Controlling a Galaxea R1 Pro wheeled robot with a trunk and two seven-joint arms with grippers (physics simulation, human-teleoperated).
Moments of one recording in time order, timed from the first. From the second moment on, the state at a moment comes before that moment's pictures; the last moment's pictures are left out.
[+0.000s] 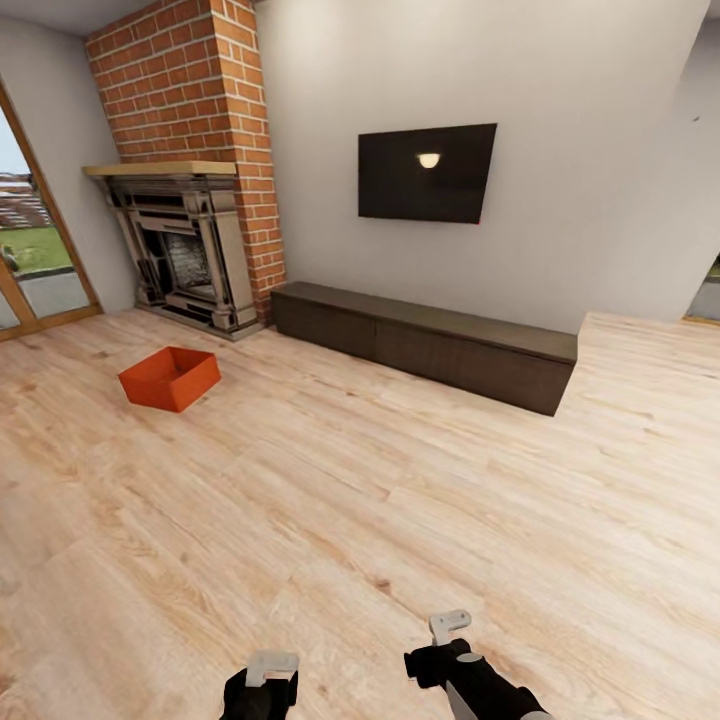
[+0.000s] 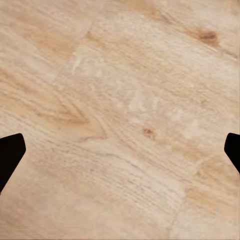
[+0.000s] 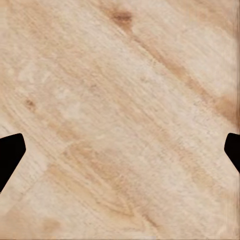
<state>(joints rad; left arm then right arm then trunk) -0.34 -0.09 -0.12 -0.37 0.03 -0.12 0.10 -0.53 0.12 0.13 -0.23 0.03 0.11 -0.02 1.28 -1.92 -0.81</state>
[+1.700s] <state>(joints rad) -0.34 -0.09 -0.12 -0.37 0.03 -0.12 0.10 -0.53 0.12 0.13 -0.23 0.03 0.11 -0.02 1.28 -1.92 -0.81</state>
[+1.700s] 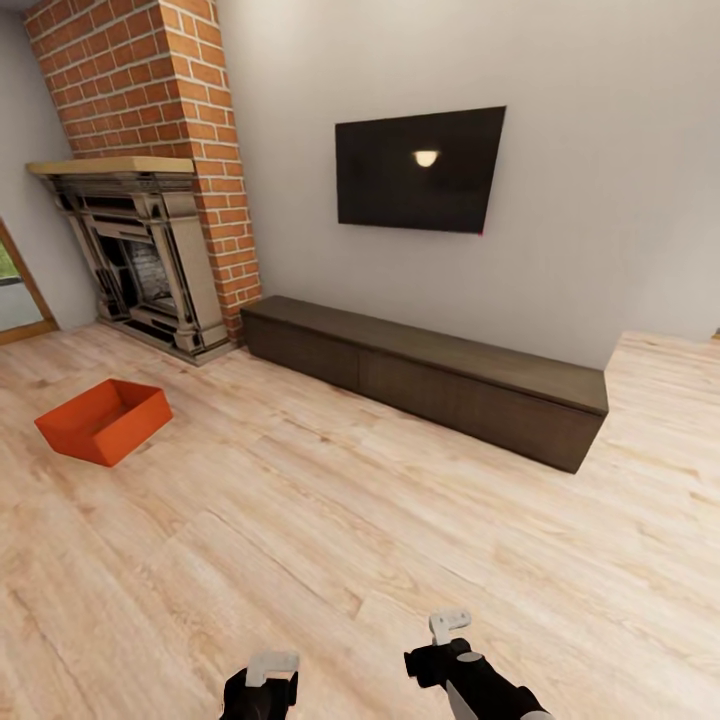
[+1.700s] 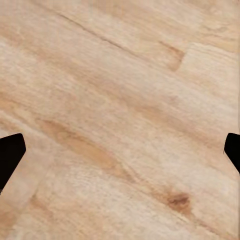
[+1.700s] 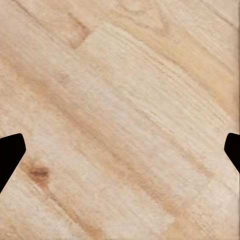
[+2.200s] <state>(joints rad) -0.34 -0.09 -0.12 -0.37 0.03 -0.12 0.10 -0.53 0.12 0.13 -0.23 0.03 0.11 -0.02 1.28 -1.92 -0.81</state>
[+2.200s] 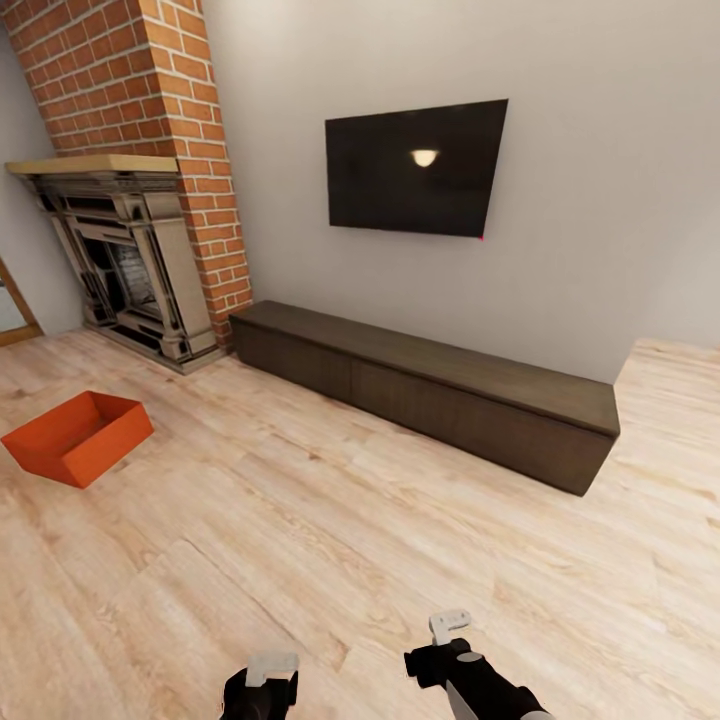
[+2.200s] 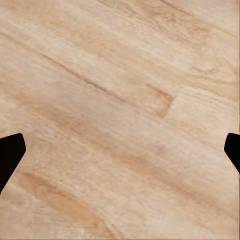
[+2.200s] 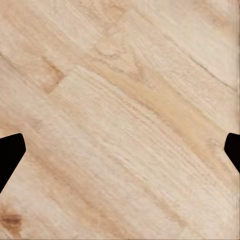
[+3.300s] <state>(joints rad) -0.34 -0.09 -0.12 -0.37 0.03 -0.12 0.10 -0.53 0.12 0.13 -0.23 0.03 0.11 -0.02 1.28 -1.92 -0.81</state>
